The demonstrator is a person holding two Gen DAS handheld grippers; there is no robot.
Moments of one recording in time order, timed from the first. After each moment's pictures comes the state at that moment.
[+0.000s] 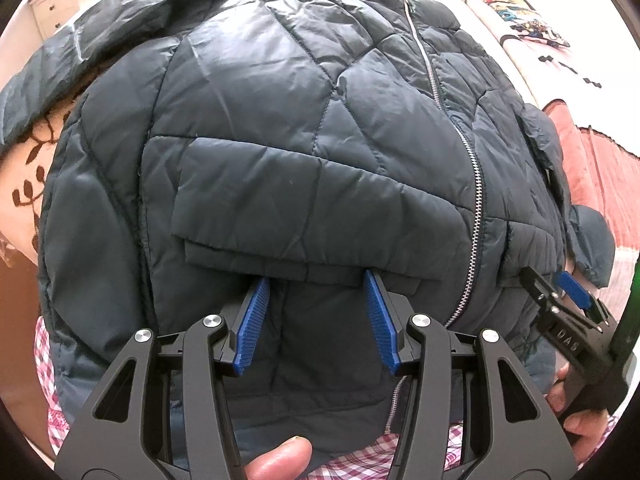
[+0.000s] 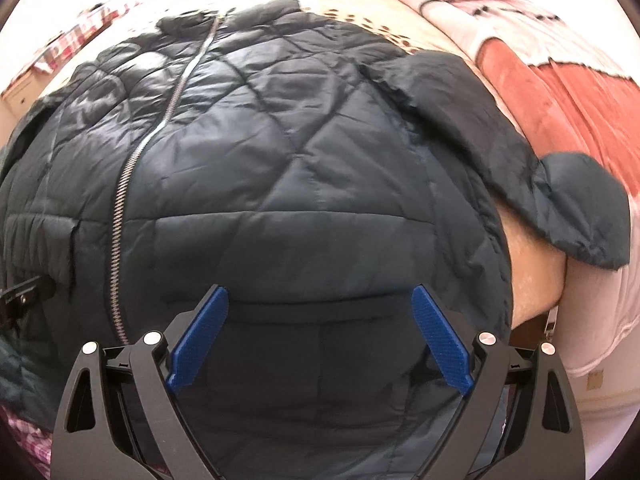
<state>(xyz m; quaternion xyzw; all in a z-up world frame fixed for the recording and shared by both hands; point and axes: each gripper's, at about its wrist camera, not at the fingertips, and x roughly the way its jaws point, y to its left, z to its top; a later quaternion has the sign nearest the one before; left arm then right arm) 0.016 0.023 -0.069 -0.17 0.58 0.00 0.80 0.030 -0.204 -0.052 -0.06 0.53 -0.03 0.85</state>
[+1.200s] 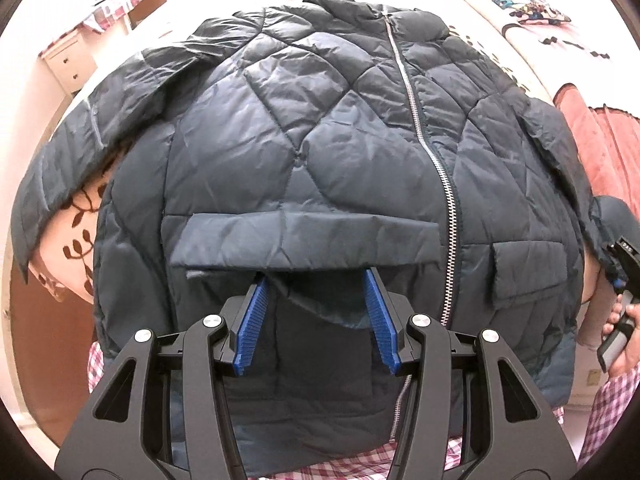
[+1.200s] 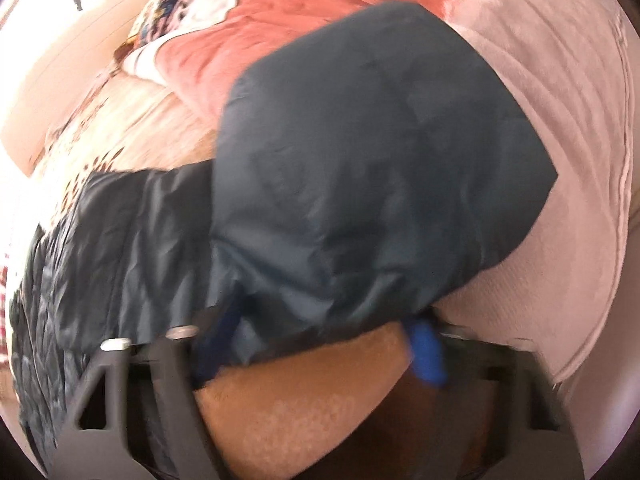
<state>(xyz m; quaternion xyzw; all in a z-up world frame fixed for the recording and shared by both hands) 0.035 -0.008 -0.022 -0.08 0.57 0.04 0.82 0.055 -0.507 -0.055 0.26 0.45 -0.27 0.81</state>
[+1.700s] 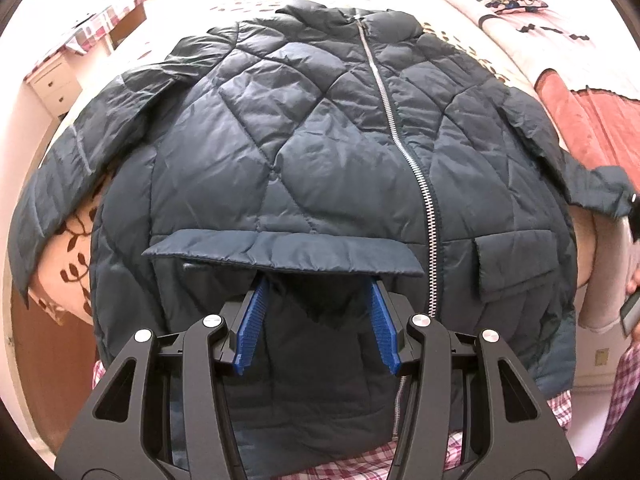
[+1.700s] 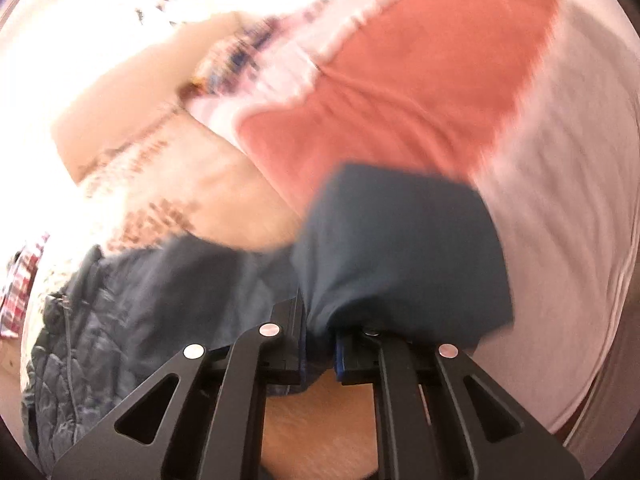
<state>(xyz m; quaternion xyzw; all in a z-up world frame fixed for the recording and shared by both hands) 0.038 -0.016 -0.015 -0.06 0.55 0.01 0.83 0.069 -0.475 0.033 0.19 0.33 -0.20 0.91</state>
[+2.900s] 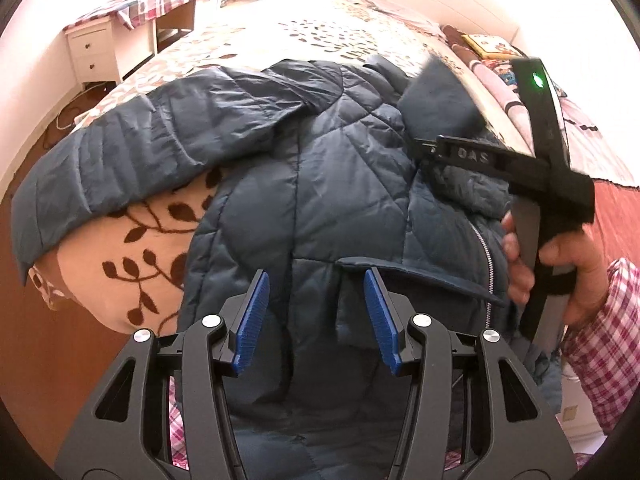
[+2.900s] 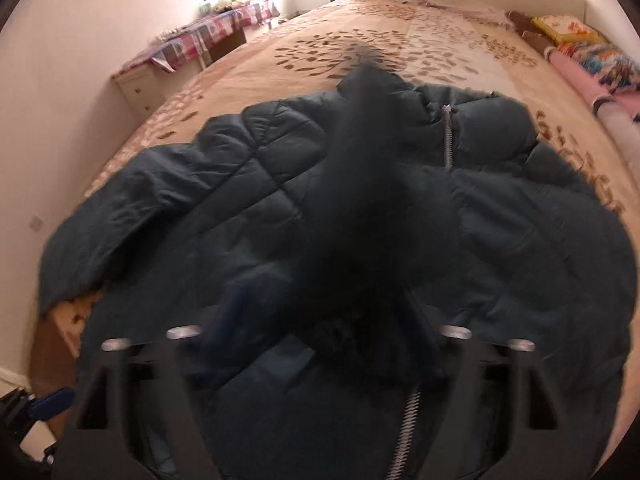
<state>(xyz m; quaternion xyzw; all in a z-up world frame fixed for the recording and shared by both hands) 0.007 0.105 -0.011 -0.16 0.47 0.04 0.87 0.176 -0.047 -0.017 -0.05 0.48 0.23 0.85</state>
